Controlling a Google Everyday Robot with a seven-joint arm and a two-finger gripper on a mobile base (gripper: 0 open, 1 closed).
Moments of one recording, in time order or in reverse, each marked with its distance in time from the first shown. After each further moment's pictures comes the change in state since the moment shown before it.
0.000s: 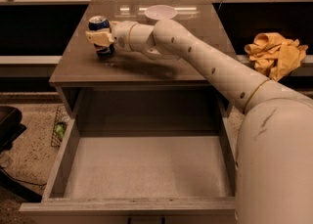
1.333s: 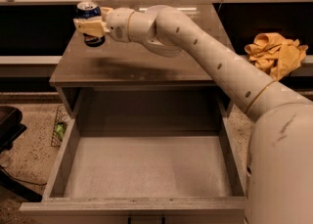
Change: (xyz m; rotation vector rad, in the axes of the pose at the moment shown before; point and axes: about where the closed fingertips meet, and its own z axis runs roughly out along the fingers) arm -0.060 0.046 -0.018 -0.148 -0.110 -0.060
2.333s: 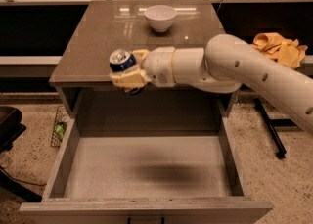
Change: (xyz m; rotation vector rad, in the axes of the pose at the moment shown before) arm 0.054 0.123 -0.149 -0.074 0.250 -0.086
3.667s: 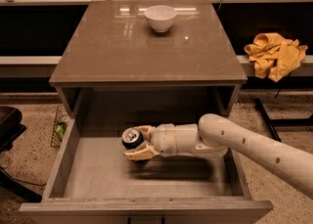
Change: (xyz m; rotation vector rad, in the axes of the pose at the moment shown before) arm 0.220 0.090 0.019 -0.193 -0.015 0.083
